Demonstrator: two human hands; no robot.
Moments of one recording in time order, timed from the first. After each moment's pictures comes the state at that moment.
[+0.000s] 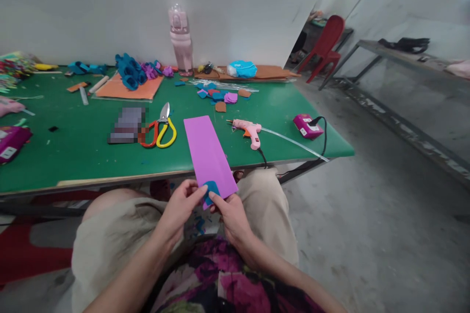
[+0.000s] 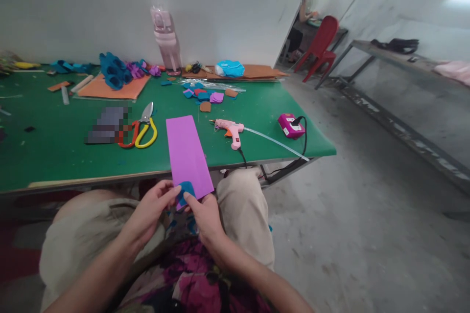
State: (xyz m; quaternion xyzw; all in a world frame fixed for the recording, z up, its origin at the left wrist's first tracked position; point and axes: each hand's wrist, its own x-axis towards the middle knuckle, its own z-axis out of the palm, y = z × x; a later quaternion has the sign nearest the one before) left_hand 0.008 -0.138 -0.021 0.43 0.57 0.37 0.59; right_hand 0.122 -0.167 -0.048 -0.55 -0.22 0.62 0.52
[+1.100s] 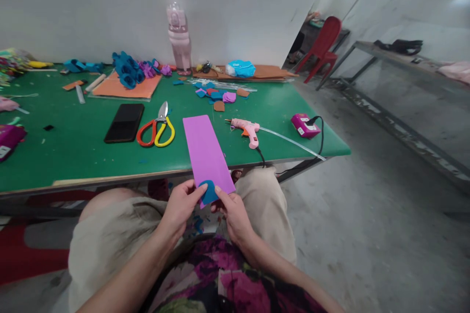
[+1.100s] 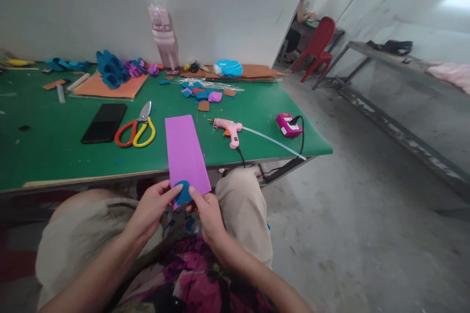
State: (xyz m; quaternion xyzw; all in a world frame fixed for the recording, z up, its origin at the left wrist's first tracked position) left_hand 0.015 -0.136 -0.024 0.41 0.56 0.36 0.62; right_hand 0.130 -0.169 -0.052 -0.53 -0.23 0.63 0.52
